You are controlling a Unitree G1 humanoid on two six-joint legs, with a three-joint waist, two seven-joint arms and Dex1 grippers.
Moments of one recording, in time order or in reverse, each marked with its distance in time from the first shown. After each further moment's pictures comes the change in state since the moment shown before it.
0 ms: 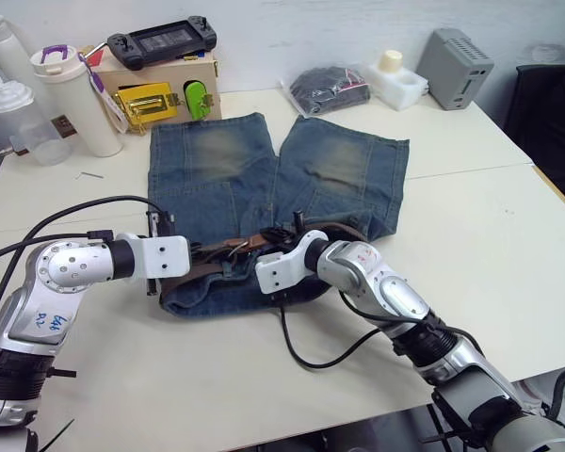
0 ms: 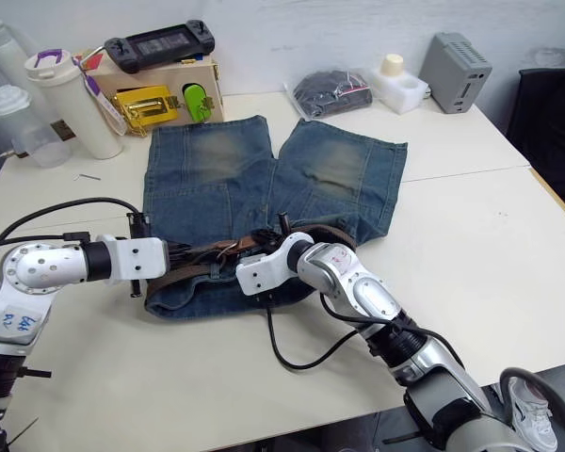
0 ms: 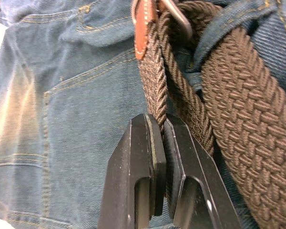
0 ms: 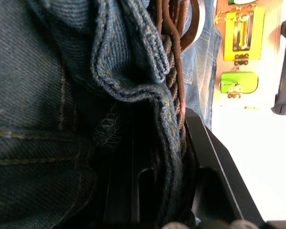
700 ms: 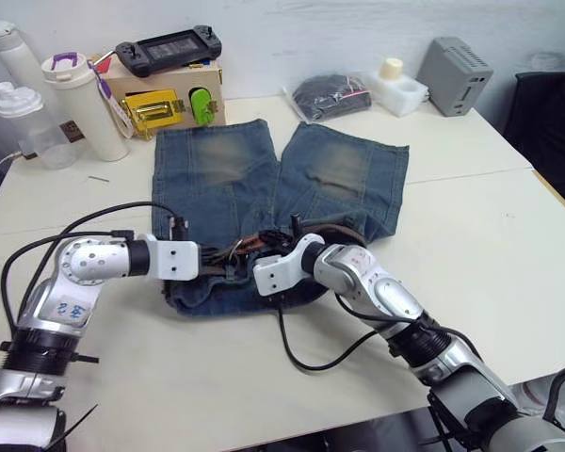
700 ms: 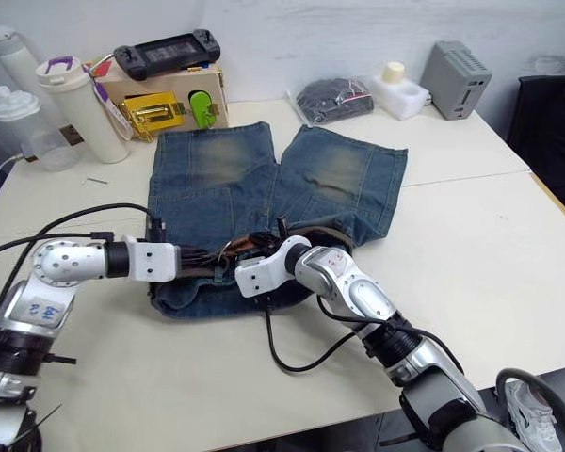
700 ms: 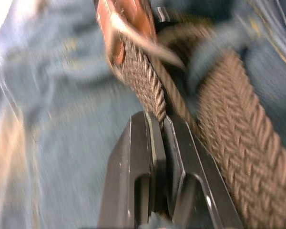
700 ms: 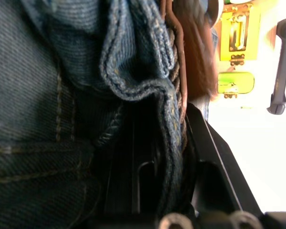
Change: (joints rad) left arm -0.190 -0.154 -0.105 0.326 -0.013 -0.316 -0.076; right arm 0.020 0.016 -0.005 0.031 -0.009 -0.013 -0.039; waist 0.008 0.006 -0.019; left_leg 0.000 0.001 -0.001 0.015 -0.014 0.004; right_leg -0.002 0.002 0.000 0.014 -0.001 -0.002
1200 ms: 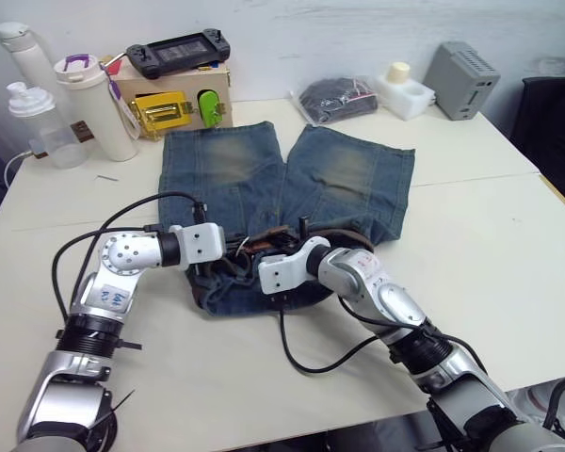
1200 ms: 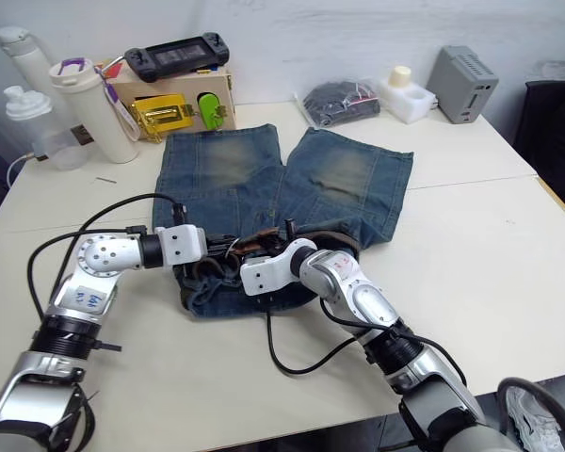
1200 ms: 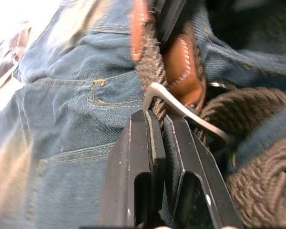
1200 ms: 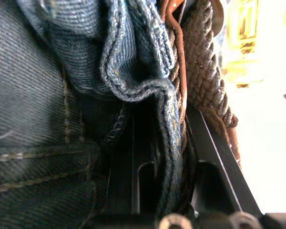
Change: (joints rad) left arm -0.057 -0.236 -0.005 0.072 -0.040 0.133 0.074; right arm 0.062 -0.009 -0.071 -0.064 0.040 0.081 0.103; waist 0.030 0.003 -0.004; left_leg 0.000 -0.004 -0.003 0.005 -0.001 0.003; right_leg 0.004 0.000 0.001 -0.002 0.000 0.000
